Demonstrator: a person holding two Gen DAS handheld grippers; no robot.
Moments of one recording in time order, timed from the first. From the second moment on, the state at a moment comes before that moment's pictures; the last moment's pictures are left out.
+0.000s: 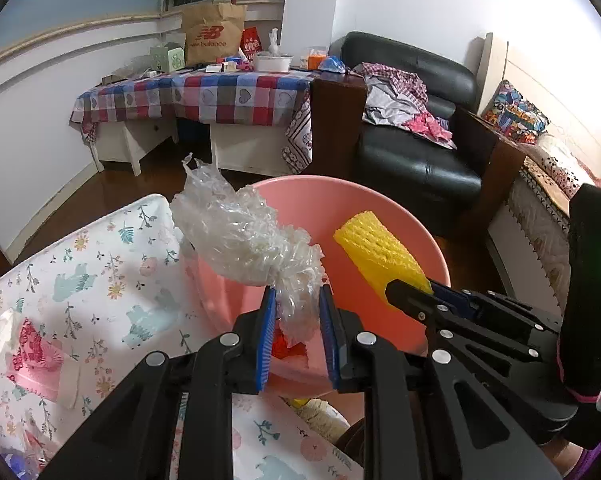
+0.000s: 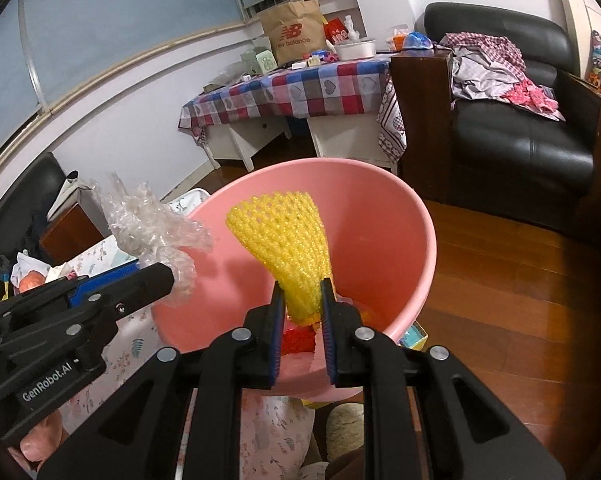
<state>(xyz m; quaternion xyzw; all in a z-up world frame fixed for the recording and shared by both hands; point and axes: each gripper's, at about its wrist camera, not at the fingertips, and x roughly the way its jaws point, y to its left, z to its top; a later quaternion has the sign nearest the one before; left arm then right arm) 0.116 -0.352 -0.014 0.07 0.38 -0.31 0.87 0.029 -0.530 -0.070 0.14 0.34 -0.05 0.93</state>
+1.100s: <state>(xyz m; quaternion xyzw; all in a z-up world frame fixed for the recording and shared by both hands) 0.112 -0.357 -0.016 0.07 0.37 -0.31 0.87 0.029 -0.536 -0.070 0.15 0.34 -0.06 0.93</state>
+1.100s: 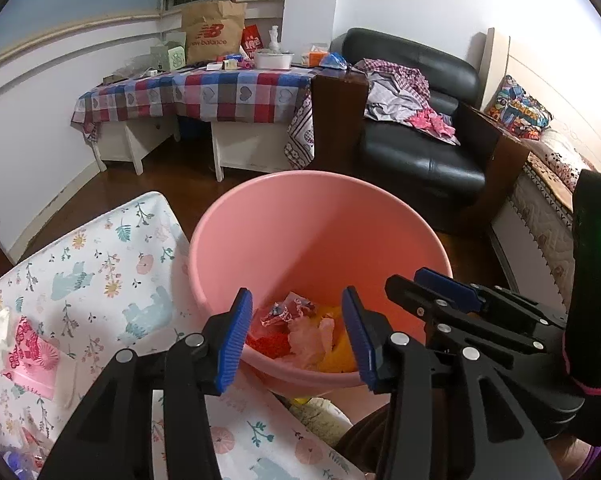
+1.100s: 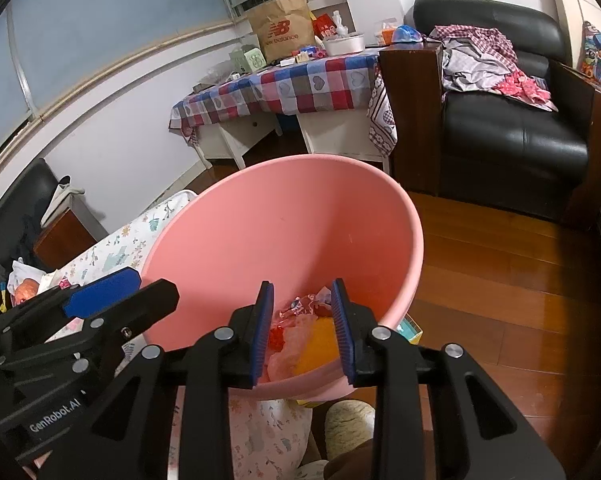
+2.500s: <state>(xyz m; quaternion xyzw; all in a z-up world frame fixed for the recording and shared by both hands) 0.014 -0.170 0.013 0.01 0.35 -0.22 0.91 -0.024 -0.410 -0.043 0.11 0.33 0.08 0.93</state>
